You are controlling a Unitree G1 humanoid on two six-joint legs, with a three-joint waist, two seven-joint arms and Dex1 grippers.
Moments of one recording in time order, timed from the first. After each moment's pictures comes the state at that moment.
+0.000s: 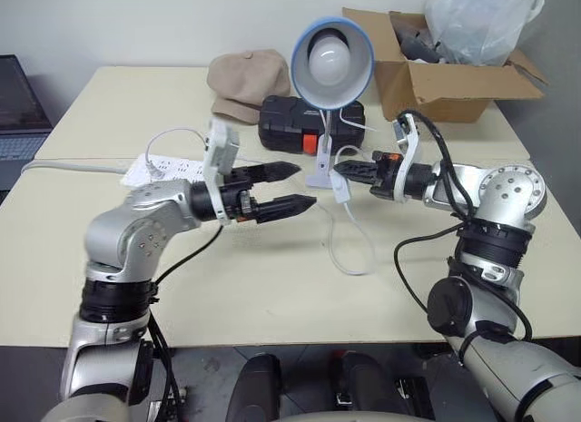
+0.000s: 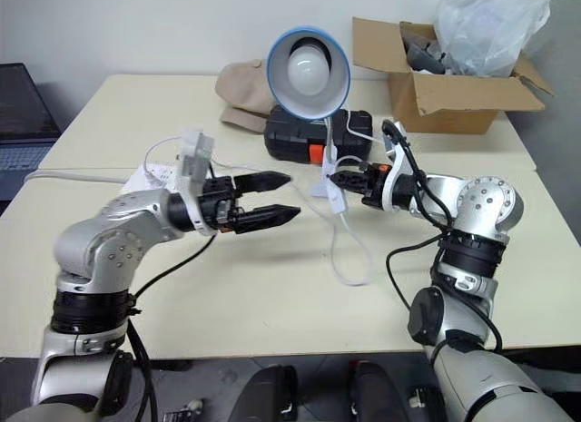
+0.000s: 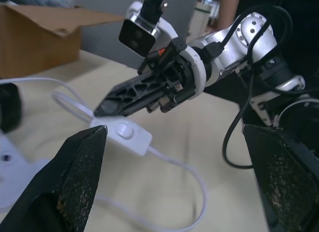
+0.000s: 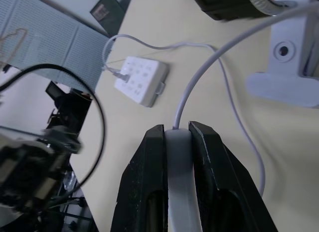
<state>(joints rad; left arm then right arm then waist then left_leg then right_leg) -0.59 0.52 0.04 -0.13 -0.79 0.85 -0.98 -0.89 -0.13 -0.56 0.04 0.84 1.61 0.22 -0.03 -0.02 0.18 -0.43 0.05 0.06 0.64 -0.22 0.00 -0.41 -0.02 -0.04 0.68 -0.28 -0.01</state>
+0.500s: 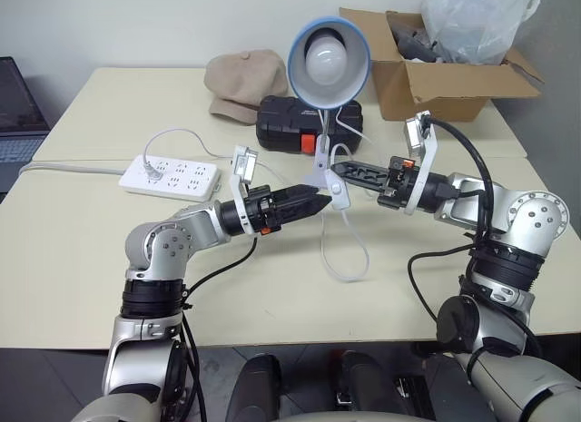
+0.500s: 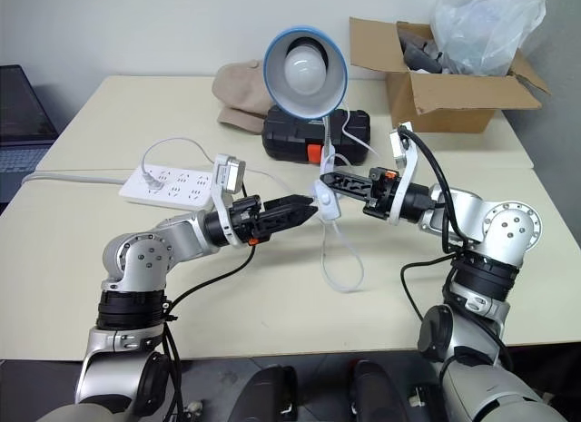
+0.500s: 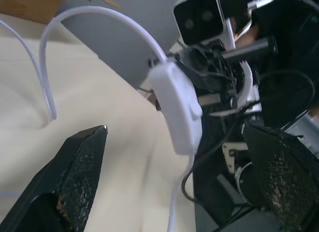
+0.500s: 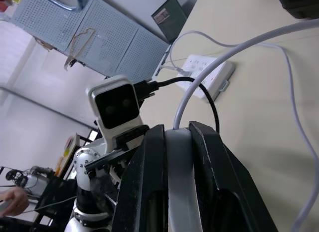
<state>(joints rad) -0.59 0.35 0.12 0.00 -0.95 1.04 -0.84 -0.80 -0.18 -0.53 -0.01 1.40 1.61 -0.05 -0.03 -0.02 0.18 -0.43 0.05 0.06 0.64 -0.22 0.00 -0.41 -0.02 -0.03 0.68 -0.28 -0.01</state>
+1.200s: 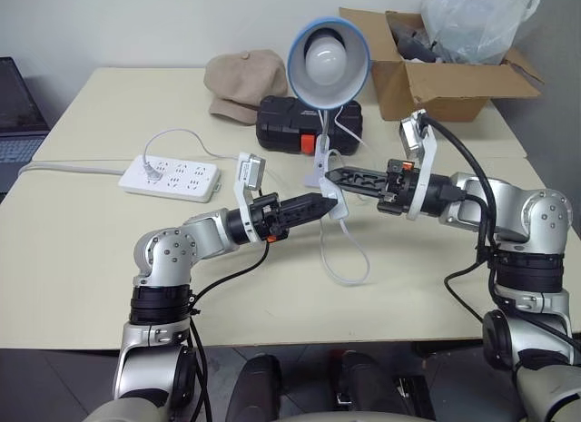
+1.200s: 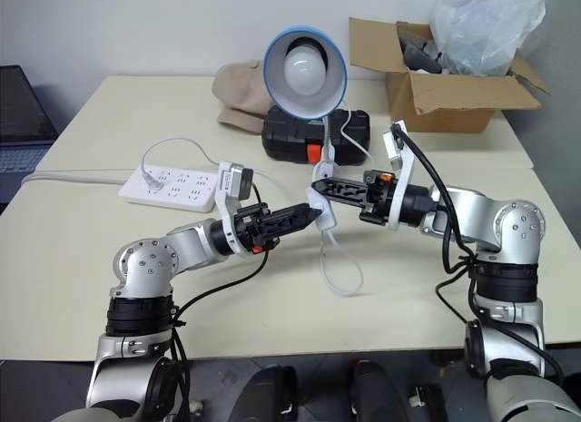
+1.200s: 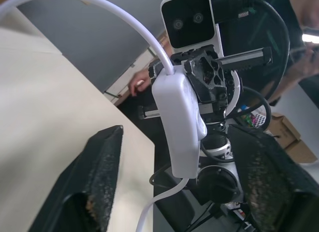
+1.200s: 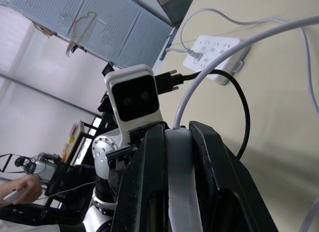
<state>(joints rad) -0.55 0.31 0.12 -0.03 -1.05 1.10 -0.85 -0.72 -0.47 -0.14 -0.03 1.93 1.26 -0.30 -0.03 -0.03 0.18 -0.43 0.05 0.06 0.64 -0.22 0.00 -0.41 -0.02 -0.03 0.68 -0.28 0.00</state>
